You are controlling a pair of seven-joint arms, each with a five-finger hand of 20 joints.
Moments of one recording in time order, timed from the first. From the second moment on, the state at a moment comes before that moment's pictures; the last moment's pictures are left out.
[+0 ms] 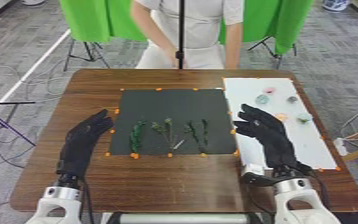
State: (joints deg) left arm 121.4 -84.3 -100.5 -115.8 68.4 -12.3 11.2; right arm -121.5 -78.9 90.1 -121.6 -82.7 1.6 -6.7
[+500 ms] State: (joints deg) left arm 121.5 -84.2 -100.5 -115.8 68.4 -12.2 11.0; right arm -108.4 -65.4 89.0 -122.6 -125.0 6.2 20.2
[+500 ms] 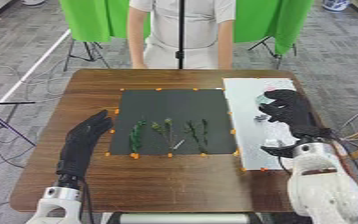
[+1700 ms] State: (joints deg) left arm 121.6 -83.8 -100.6 -115.9 68.3 -12.1 11.1; right arm -89.1 -62.2 76.6 -103.5 -149.7 -23.7 28.4
